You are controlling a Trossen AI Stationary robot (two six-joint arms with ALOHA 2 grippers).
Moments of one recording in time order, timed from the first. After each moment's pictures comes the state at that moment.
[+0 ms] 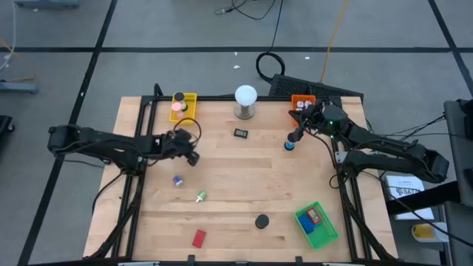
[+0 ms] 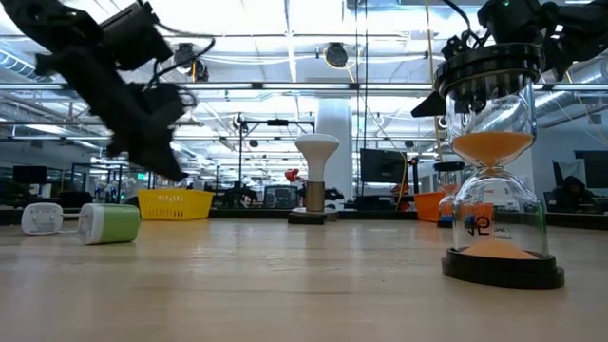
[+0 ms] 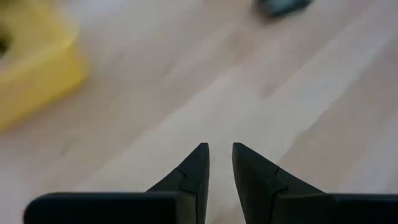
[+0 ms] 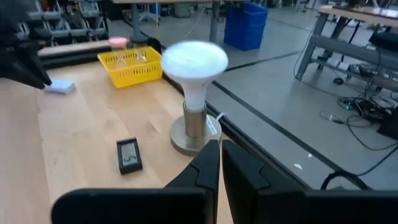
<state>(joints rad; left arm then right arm) 0.09 1.10 0.44 -0.23 -0.39 -0.62 -0.55 0.80 0.42 0.14 0.07 -0.04</state>
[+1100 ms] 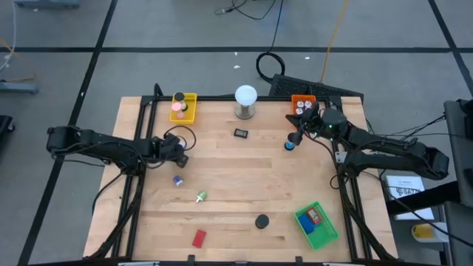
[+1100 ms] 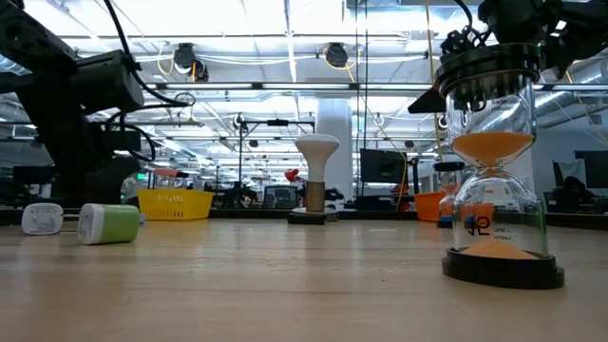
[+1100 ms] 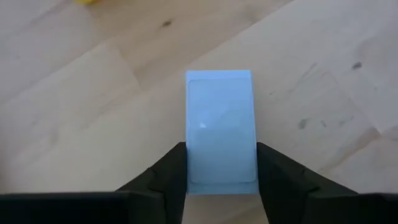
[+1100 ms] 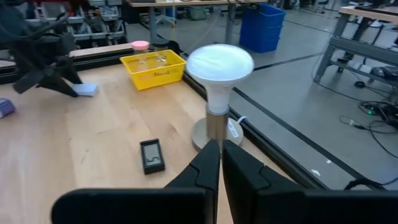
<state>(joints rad) 0.11 1.10 0.30 -0.46 -0.42 -0.81 -0.47 0.80 0.42 0.15 0.07 -0.01</state>
